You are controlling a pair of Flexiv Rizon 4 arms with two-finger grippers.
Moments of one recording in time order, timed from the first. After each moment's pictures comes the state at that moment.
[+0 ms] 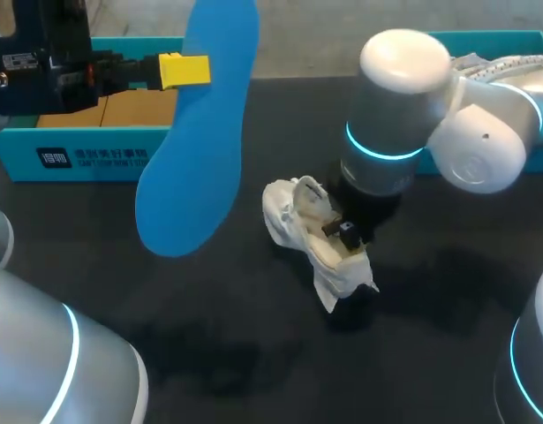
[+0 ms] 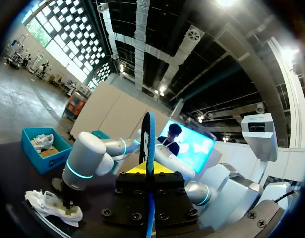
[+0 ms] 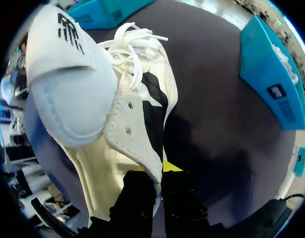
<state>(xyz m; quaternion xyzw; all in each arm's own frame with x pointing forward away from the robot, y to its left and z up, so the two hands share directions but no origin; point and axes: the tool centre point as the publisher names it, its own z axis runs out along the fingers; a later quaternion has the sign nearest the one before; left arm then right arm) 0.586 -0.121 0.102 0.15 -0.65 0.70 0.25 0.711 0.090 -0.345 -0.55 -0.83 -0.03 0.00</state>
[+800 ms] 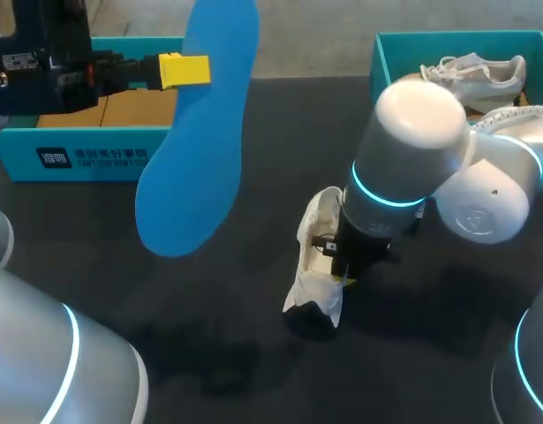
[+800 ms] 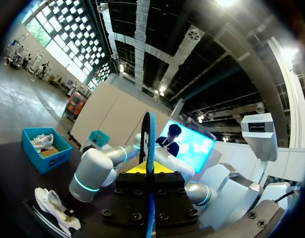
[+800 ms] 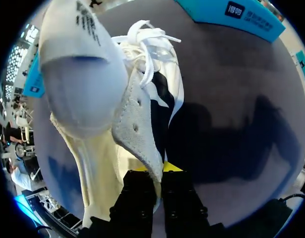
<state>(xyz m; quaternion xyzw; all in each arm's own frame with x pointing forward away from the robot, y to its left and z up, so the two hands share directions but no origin) 0.586 -0.121 0.102 0.15 -0.65 0.70 0.25 0.677 0.121 -0.381 -0.76 -0.65 -0.06 0.04</state>
